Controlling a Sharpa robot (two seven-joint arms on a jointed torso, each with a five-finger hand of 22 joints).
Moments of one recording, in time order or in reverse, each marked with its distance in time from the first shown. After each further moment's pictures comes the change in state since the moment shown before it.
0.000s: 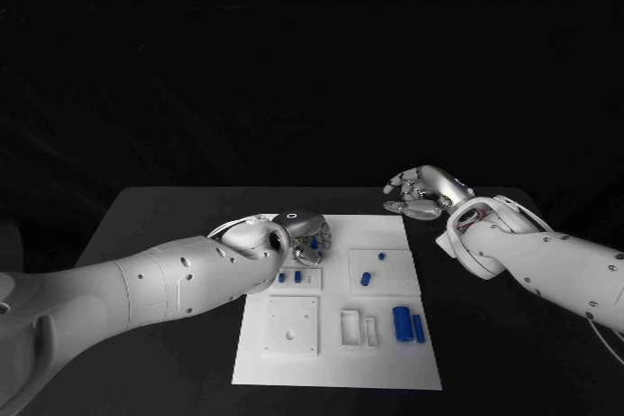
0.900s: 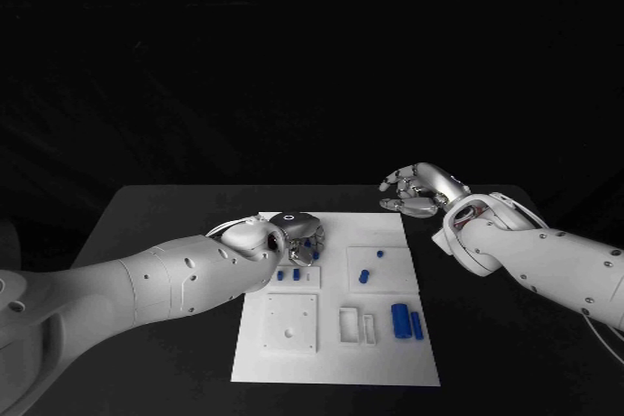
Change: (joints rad) left arm -0.002 0.028 -0.030 -0.065 -0.031 0.011 0.005; left_hand -0.001 0.012 0.005 0.000 -0.008 0.009 0.009 0.000 -0.019 0.041 -0.015 -0.018 -0.012 0.018 -0.011 0.069 0.029 0.004 0.035 -0.009 0.034 0.029; right arm 0.000 -0.001 0.000 0.010 0.000 0.000 0.001; right_hand 0.000 0.000 0.000 0.000 0.004 0.002 0.002 0.000 0.000 0.000 0.000 0.000 -0.001 0.000 0.000 0.000 0.000 0.000 0.000 0.000 0.000 0.000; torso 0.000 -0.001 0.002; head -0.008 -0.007
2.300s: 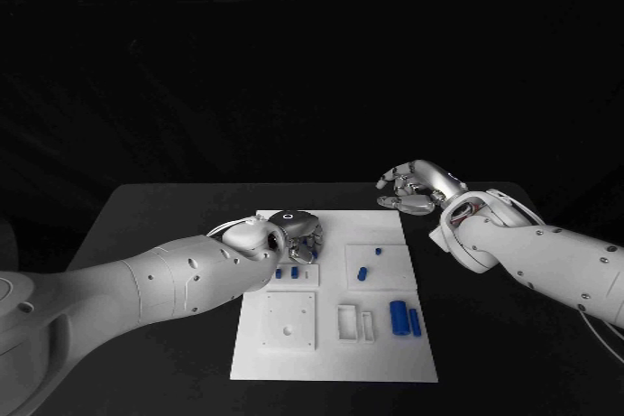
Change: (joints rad) left arm -0.015 0.023 0.001 -0.035 -0.011 -0.015 -0.004; left_hand -0.012 0.058 0.025 0.019 -0.112 0.146 -0.046 0.052 -0.007 0.183 -0.067 0.076 0.037 0.099 -0.069 0.085 0.014 0.026 0.078 -0.024 0.045 0.028; right arm 0.000 0.000 0.000 0.004 -0.001 0.000 0.000; right_hand 0.000 0.000 0.000 0.000 0.000 0.000 0.000 0.000 0.000 0.000 0.000 0.000 0.000 0.000 0.000 0.000 0.001 0.000 0.004 0.000 0.000 0.000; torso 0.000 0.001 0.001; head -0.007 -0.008
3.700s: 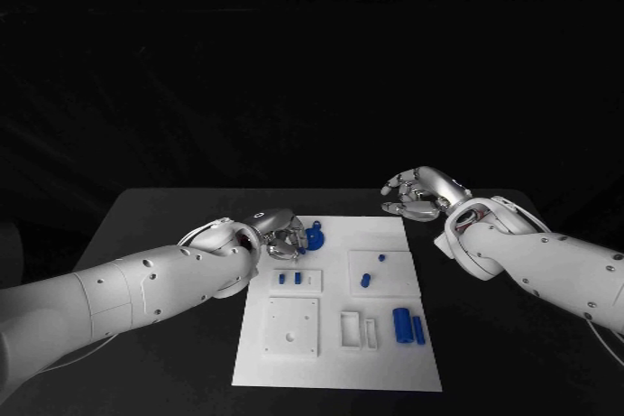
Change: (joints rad) left arm -0.017 -0.169 0.081 0.140 0.204 -0.052 0.011; left_hand -0.012 0.017 0.020 -0.007 0.000 0.018 -0.014 -0.001 0.000 0.025 -0.013 -0.004 -0.004 0.025 -0.006 0.004 -0.004 0.000 0.026 -0.007 0.008 0.003; right arm 0.000 -0.002 0.000 -0.007 -0.001 0.001 0.001; right_hand 0.000 0.000 0.003 0.003 0.000 0.006 -0.002 0.000 0.000 0.000 0.000 -0.001 0.000 0.000 0.000 0.000 0.001 0.000 -0.005 -0.003 0.000 0.000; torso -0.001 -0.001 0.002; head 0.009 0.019
